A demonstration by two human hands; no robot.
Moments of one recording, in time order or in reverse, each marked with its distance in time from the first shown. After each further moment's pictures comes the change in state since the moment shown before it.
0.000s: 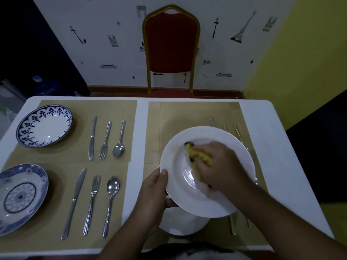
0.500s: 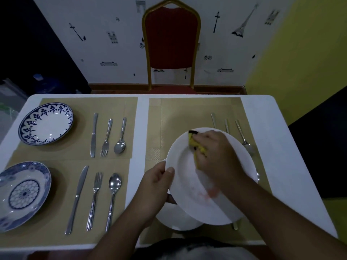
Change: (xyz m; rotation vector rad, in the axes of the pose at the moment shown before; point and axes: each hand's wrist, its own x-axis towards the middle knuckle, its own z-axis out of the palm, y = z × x) left_hand -0.006 0.016 -0.006 0.269 -0.114 0.105; right_hand 0.010 0.012 0.022 -0.128 0.049 -0.033
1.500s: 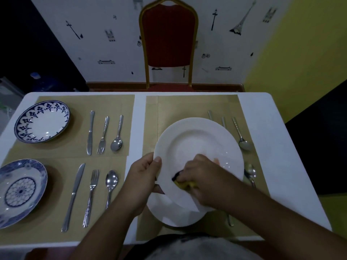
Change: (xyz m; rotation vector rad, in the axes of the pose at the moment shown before) left_hand 0.006 0.008 -0.008 -0.058 0.084 -0.011; right_hand -0.035 -0.028 -0.026 -0.150 -0.694 -0.110
